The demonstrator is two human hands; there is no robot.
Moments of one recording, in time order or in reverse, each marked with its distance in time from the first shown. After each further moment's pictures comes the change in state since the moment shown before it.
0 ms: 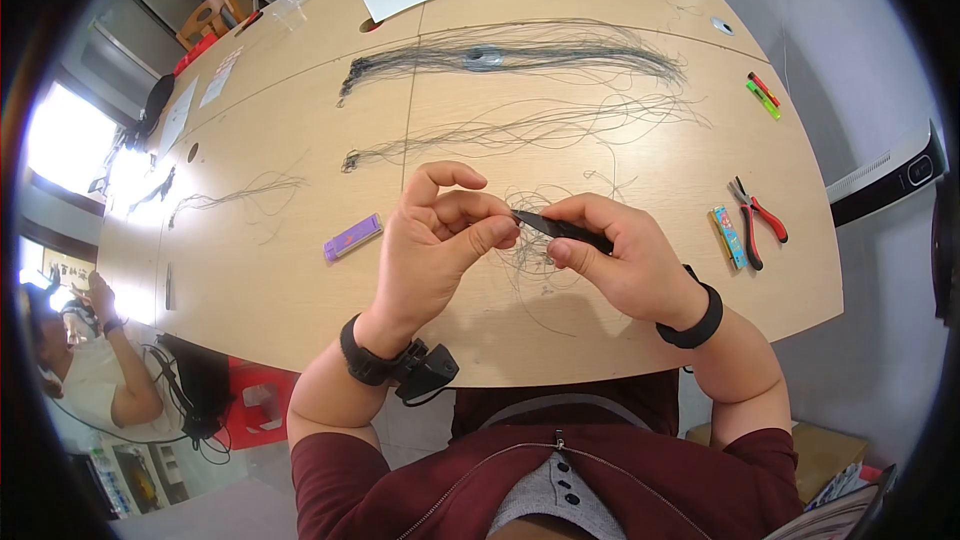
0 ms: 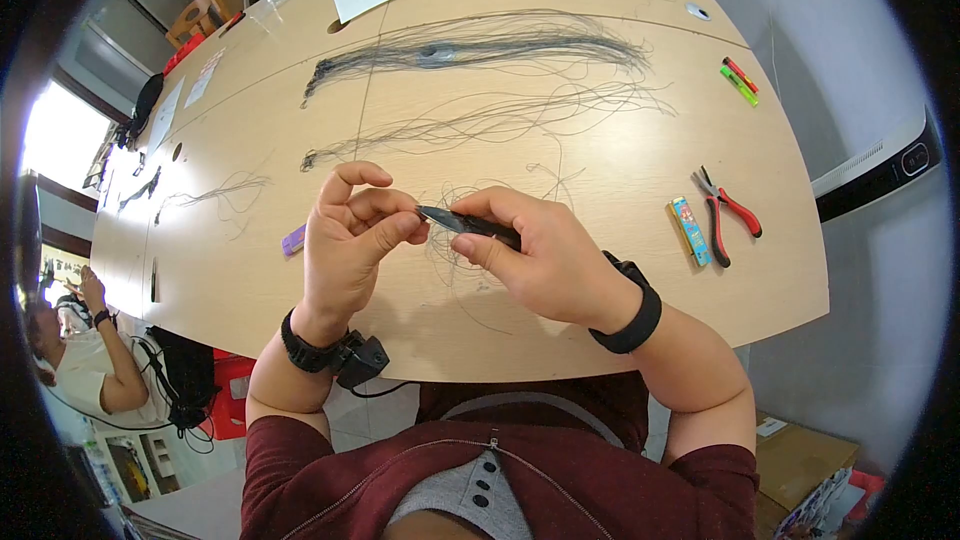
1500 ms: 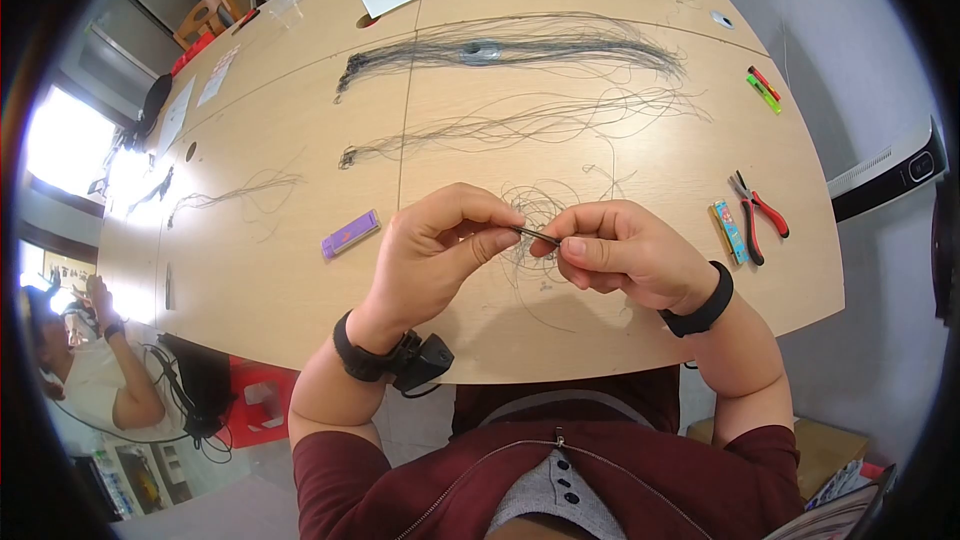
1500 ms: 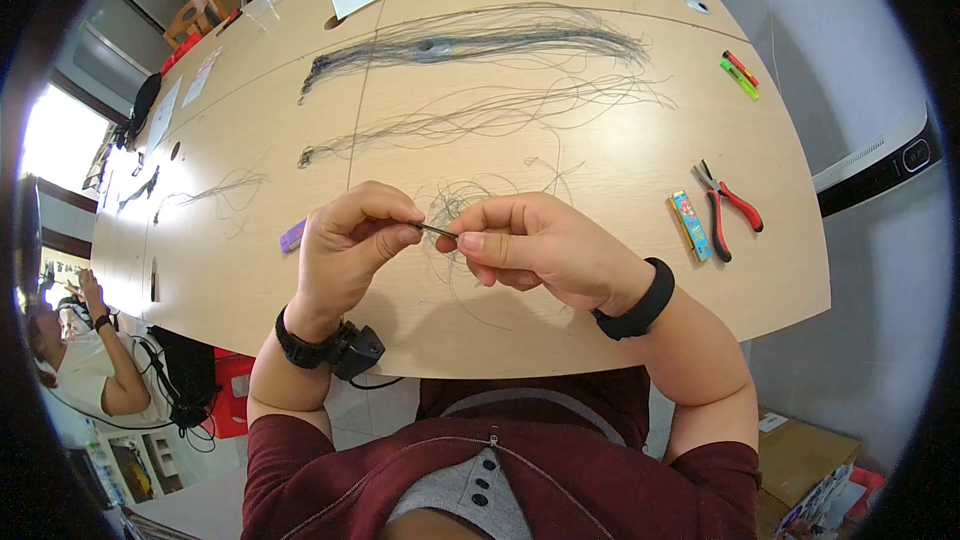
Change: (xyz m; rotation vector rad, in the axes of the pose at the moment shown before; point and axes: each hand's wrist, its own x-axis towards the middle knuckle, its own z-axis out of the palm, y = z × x) left_hand -0.002 0.004 -0.004 0.282 -0.163 0.099; right_hand 0.004 0.002 -0.017 0.595 -0.339 0.349
